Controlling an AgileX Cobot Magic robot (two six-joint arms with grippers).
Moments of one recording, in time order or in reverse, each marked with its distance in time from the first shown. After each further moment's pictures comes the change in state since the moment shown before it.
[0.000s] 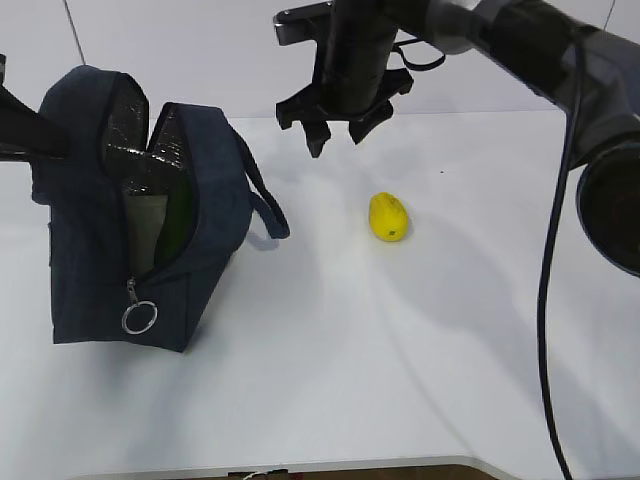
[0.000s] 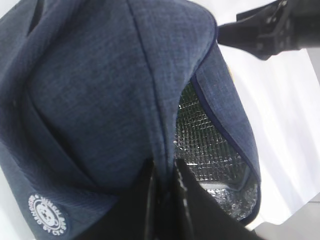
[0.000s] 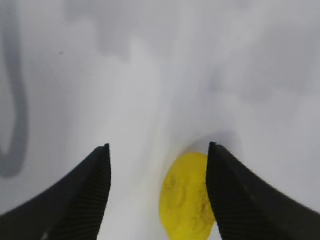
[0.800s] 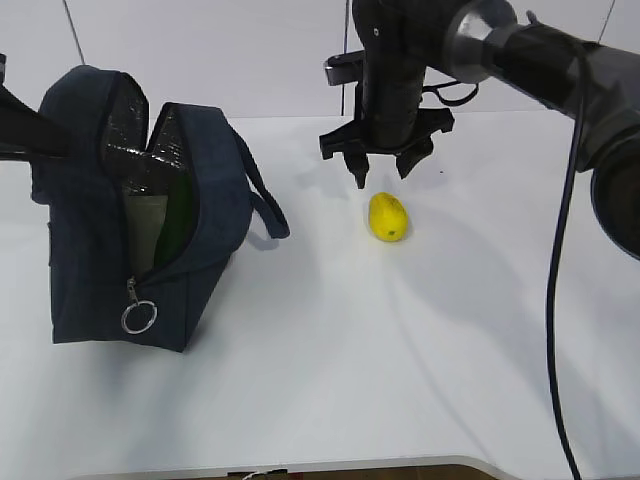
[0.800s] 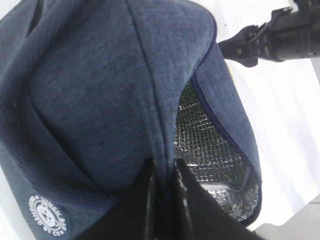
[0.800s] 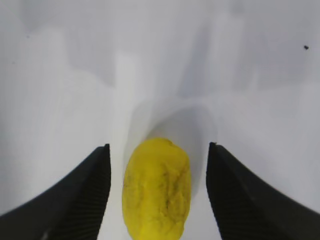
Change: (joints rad) left arm 0.000 0.000 0.000 0.000 -0.003 0.000; right arm -0.050 0.004 0.145 -0.095 -0.012 0.180
